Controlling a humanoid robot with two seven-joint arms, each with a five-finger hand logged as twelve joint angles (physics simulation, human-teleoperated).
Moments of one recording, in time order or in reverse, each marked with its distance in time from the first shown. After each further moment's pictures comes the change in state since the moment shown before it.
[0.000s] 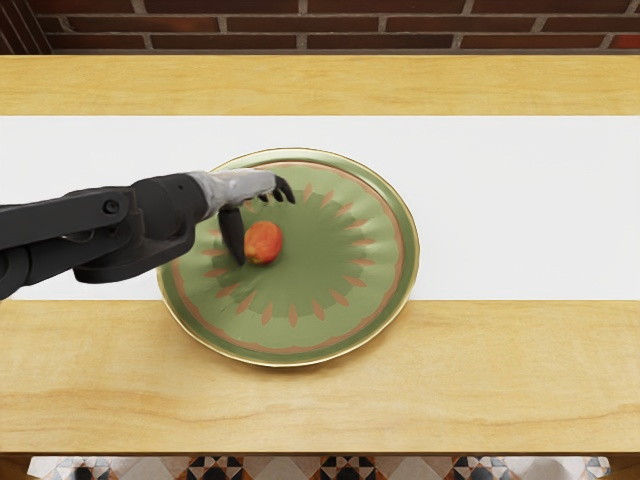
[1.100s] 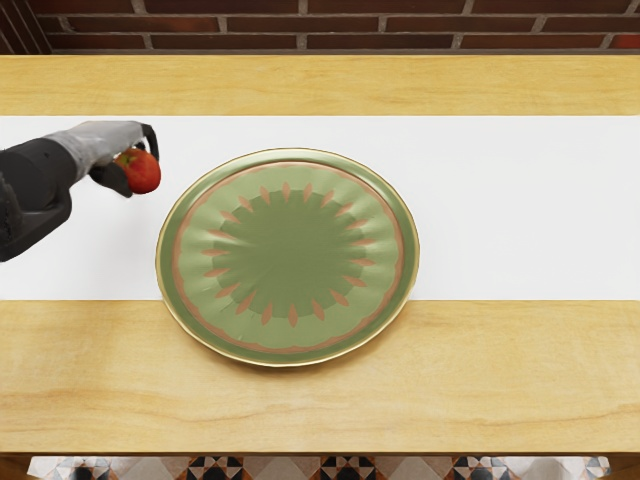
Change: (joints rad) left arm 0.030 0.283 -0.021 -0.006 0.134 0.043 0.000; right arm 0.001 0.000 0.002 0.001 0.001 0.000 0.000
